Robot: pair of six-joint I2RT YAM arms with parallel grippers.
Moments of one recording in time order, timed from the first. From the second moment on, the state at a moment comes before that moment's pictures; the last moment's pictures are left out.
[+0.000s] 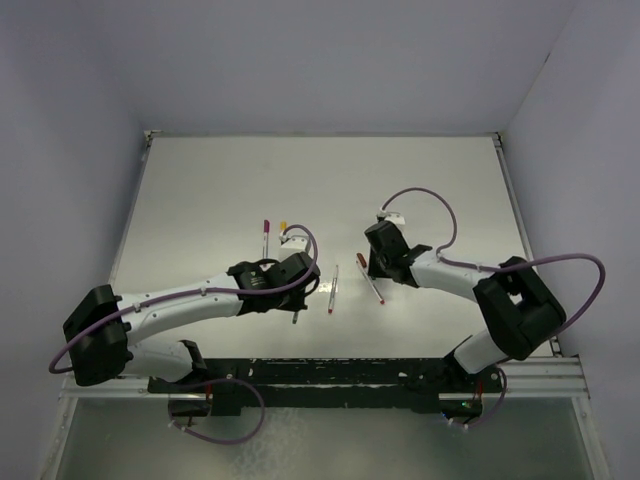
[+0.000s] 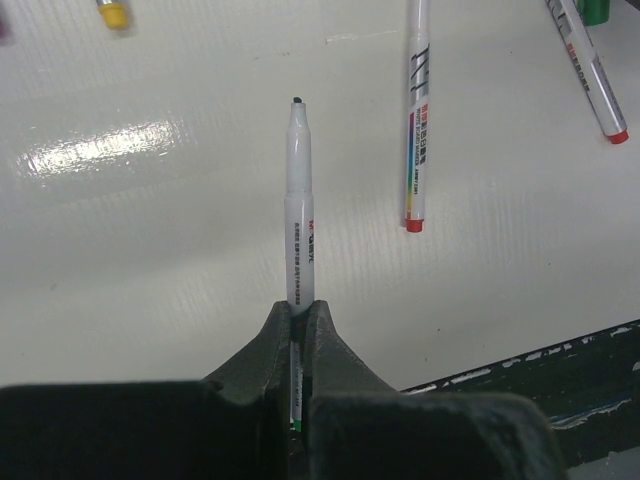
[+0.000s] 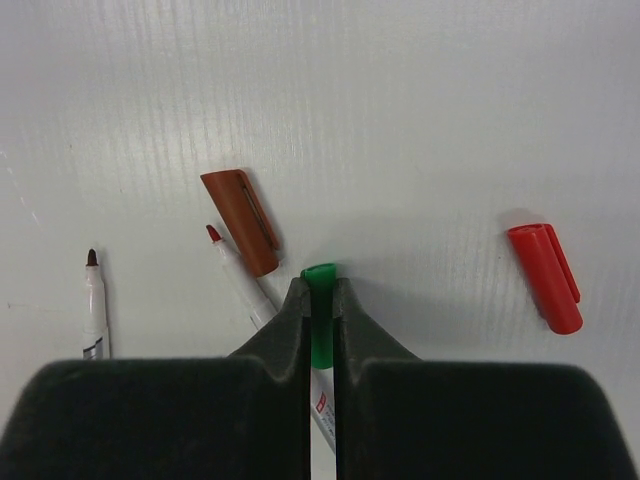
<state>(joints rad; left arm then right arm) -1.06 1.31 0.87 -0.61 -0.32 -0.86 0.63 1.53 0.72 -0.18 0.27 0.60</state>
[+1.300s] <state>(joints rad) -1.06 1.14 0.64 0.13 -0.09 -0.59 0.63 0.83 0.53 0.31 0.17 0.58</state>
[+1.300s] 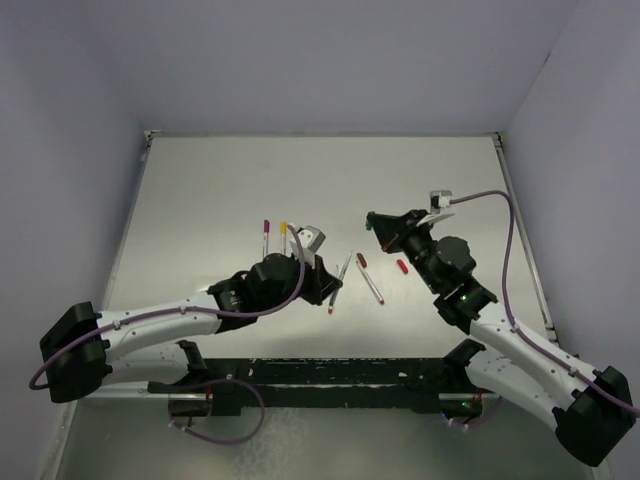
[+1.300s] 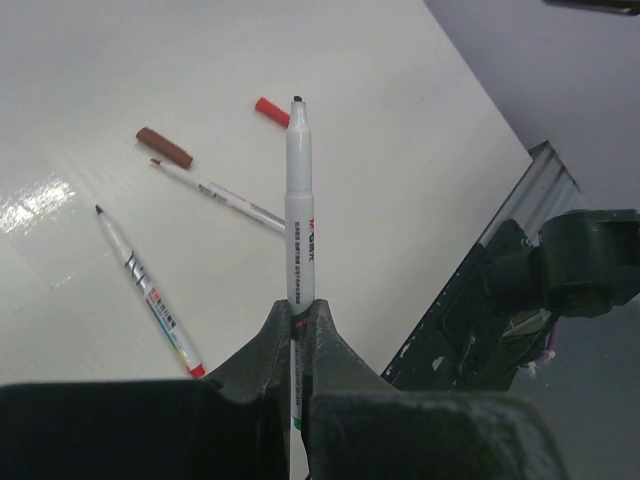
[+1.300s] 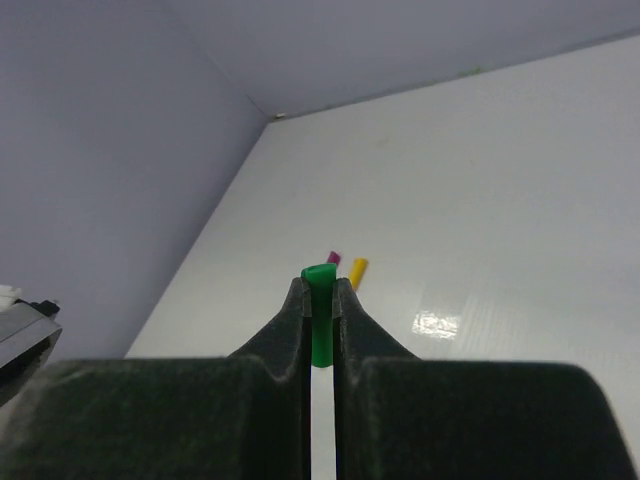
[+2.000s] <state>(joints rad) -1.06 1.10 0.55 0.55 -0.09 -0.49 0.63 0.87 0.43 0.74 0.01 0.75</state>
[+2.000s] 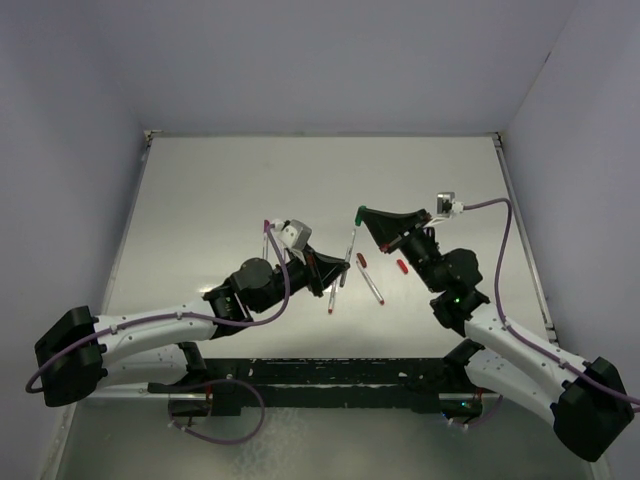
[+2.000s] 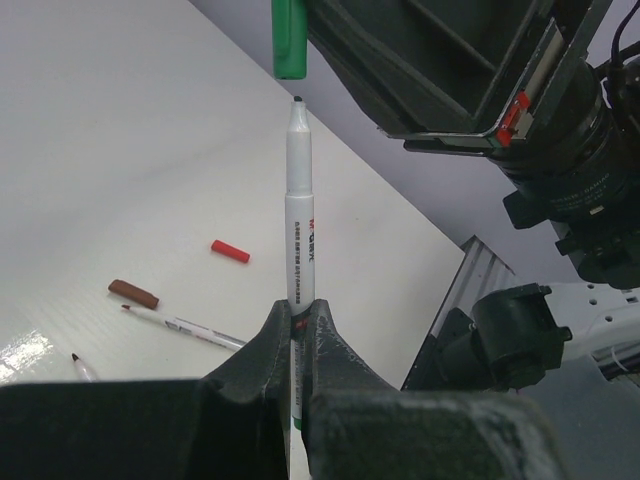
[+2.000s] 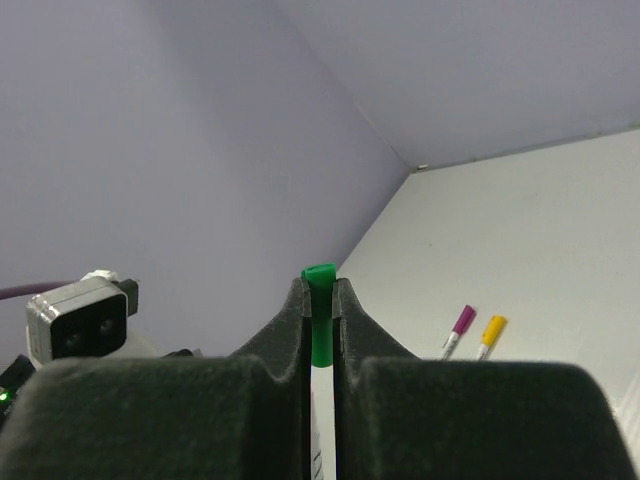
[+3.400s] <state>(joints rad) -1.06 1.13 0.56 0.56 -0.11 -0.48 0.63 0.88 0.40 0.78 -0.03 0.79</state>
